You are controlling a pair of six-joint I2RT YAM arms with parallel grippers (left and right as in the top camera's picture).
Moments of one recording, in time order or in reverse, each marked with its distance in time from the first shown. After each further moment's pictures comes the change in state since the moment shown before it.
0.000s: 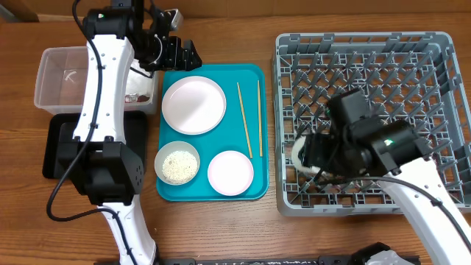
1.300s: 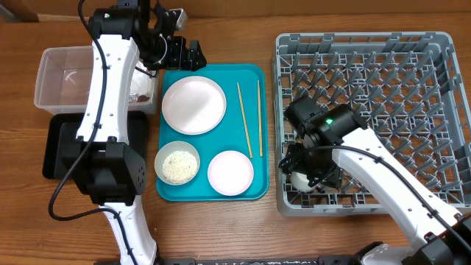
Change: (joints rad) left arm -0.021 0.000 0.000 0.011 -0.017 -0.004; right arm 0.117 0.253 -0.003 -0.067 0.077 0.192
